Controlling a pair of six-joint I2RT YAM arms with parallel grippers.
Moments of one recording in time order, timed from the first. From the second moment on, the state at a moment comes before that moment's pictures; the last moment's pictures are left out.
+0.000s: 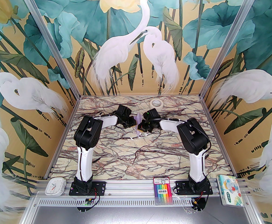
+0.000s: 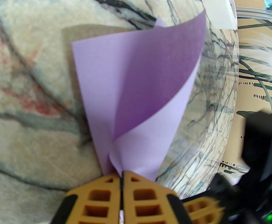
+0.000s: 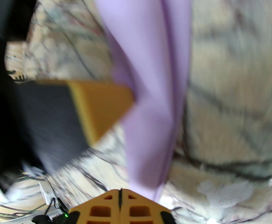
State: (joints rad) left arm -0.40 2.14 1.37 -0.21 0.51 -0.65; right arm 0.49 2.05 1.28 -0.14 -0.60 0.80
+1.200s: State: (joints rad) left arm -0.41 2.15 1.38 -0.21 0.50 -0.65; right arm 0.42 2.18 1.59 -0.25 -0.53 0.72
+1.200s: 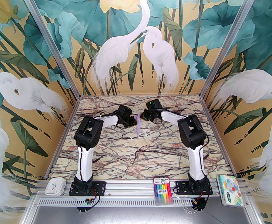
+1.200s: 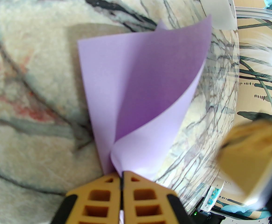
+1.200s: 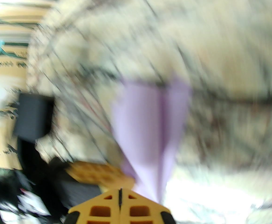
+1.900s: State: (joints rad) left arm -0.41 2.16 1.39 -0.21 0.50 -0.65; right arm 0.43 2.32 1.71 -0.36 -0.46 0.69
